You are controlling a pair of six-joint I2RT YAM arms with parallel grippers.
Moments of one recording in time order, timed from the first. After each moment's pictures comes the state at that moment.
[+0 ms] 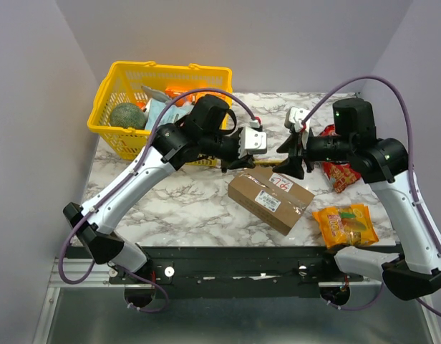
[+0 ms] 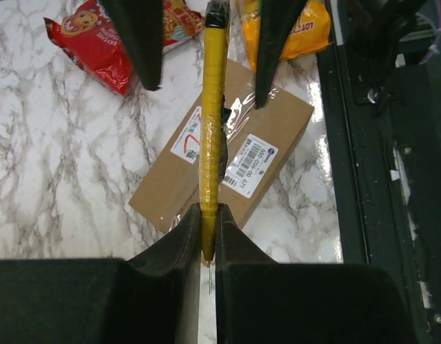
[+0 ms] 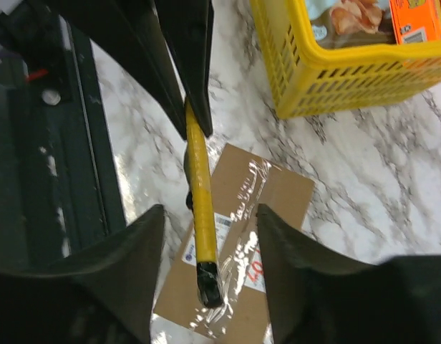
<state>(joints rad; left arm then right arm) -0.80 1.51 1.76 -0.88 0.63 0.61 0.44 1.17 1.57 -1.03 -0.70 -0.56</state>
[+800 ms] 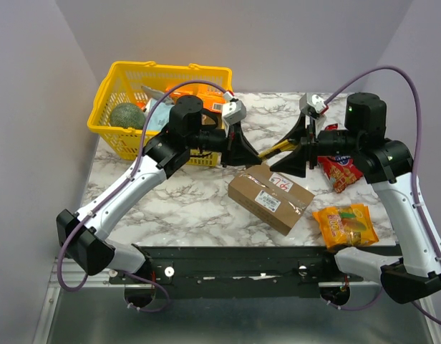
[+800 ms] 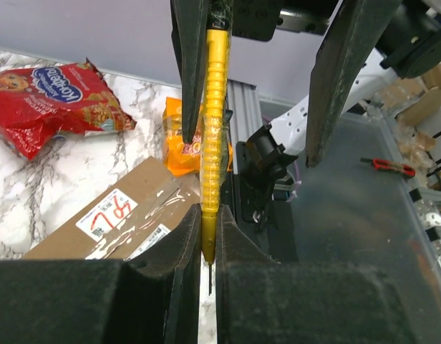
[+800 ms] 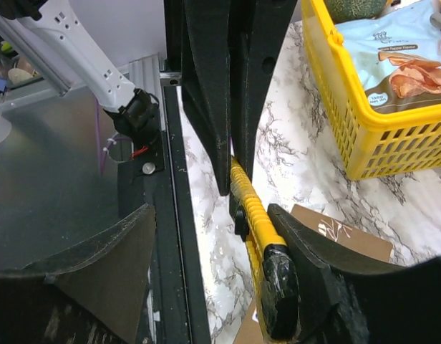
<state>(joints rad) -0.68 1.38 1.41 -0.19 0.97 -0.17 0.36 1.15 1.54 -0.82 -1.04 -0.21</state>
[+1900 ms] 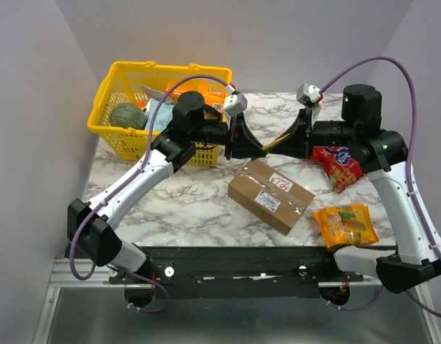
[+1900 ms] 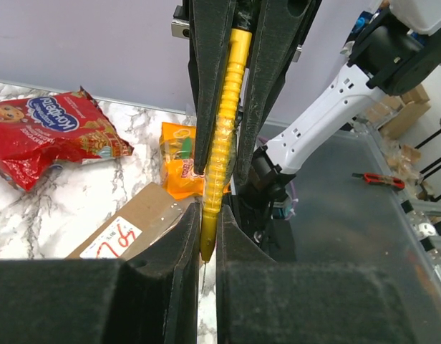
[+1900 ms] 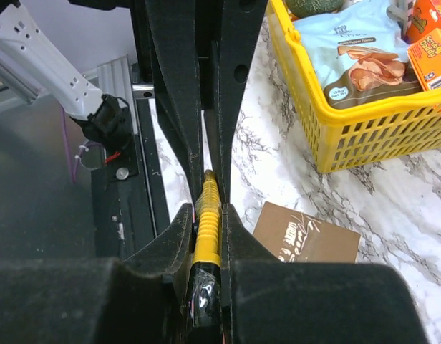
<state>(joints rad) -0.64 1.46 1.40 0.05 1.05 -0.31 0.33 1.21 1.58 -0.81 -0.97 -0.22</state>
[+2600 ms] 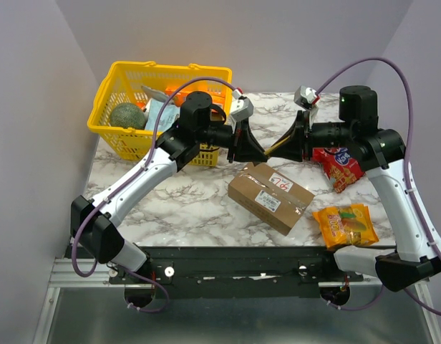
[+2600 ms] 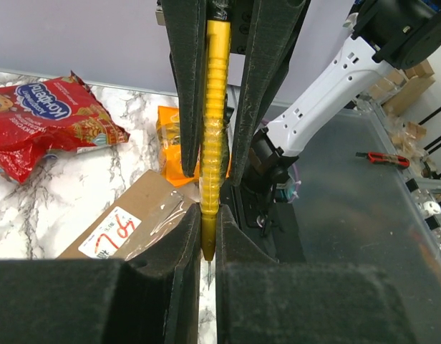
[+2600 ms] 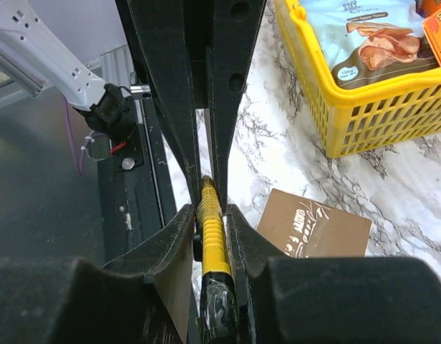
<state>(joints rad) -0.67 1.49 1.44 -0.07 1.06 -0.19 0.33 1.23 1.59 -0.88 -0.98 -0.24</state>
